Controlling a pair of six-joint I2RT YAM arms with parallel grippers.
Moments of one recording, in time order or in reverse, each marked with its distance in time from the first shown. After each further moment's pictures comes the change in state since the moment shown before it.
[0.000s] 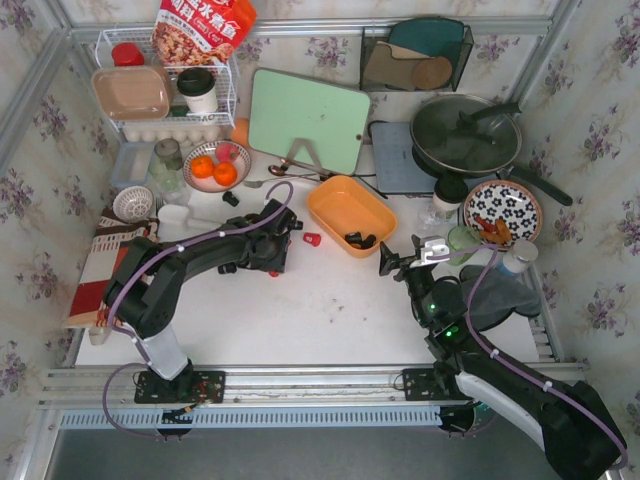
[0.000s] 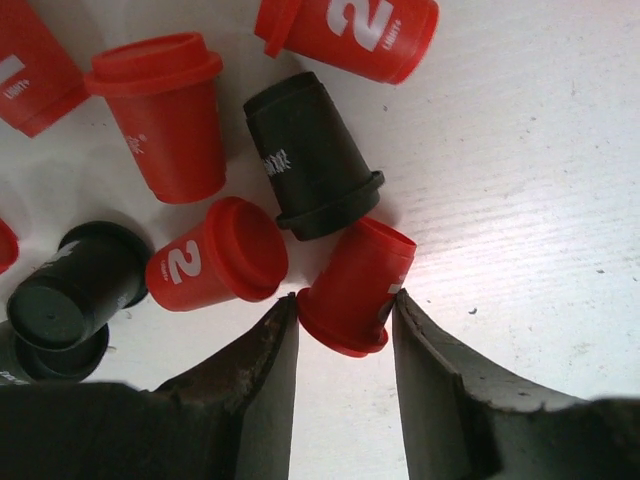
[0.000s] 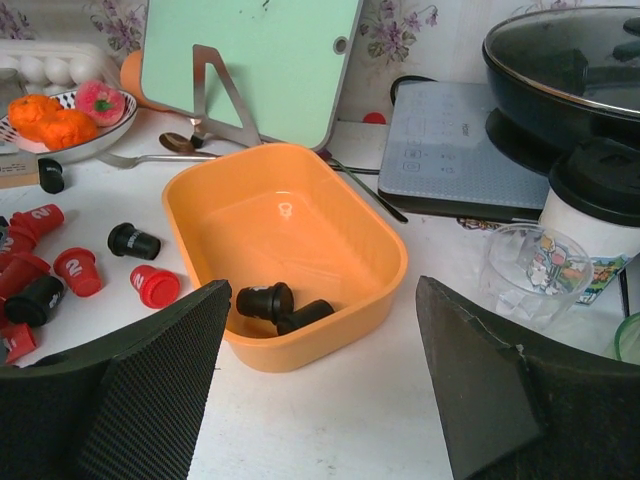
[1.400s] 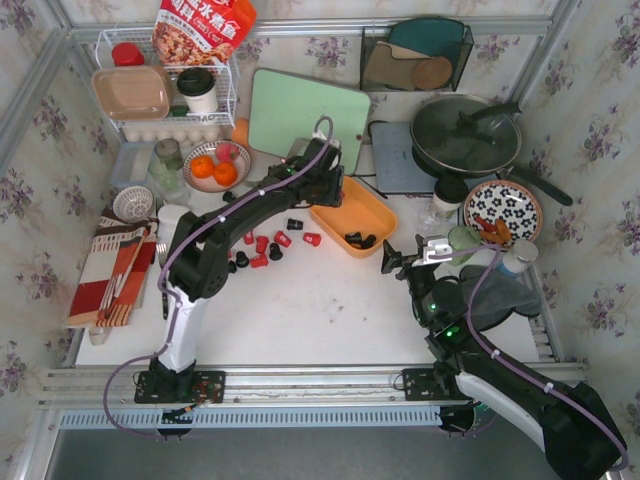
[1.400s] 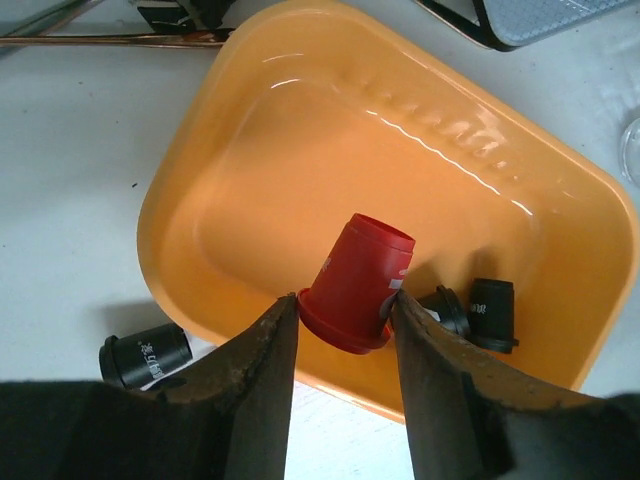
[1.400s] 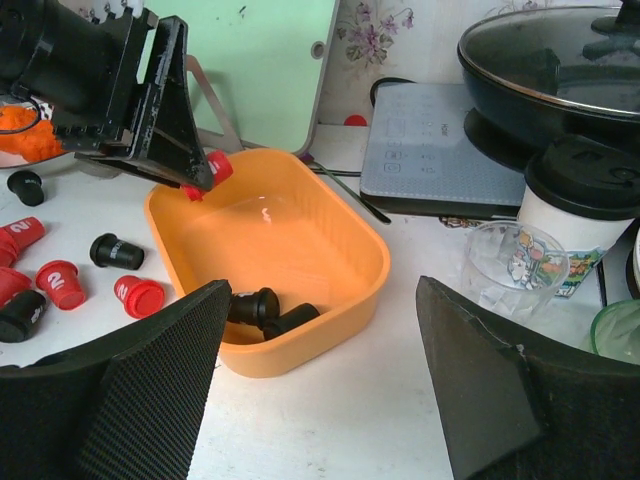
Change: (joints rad) left arm -0.042 0.417 0.818 -0.003 0.077 0.019; right arm -0.001 -0.010 0.007 -0.010 0.044 -0.002
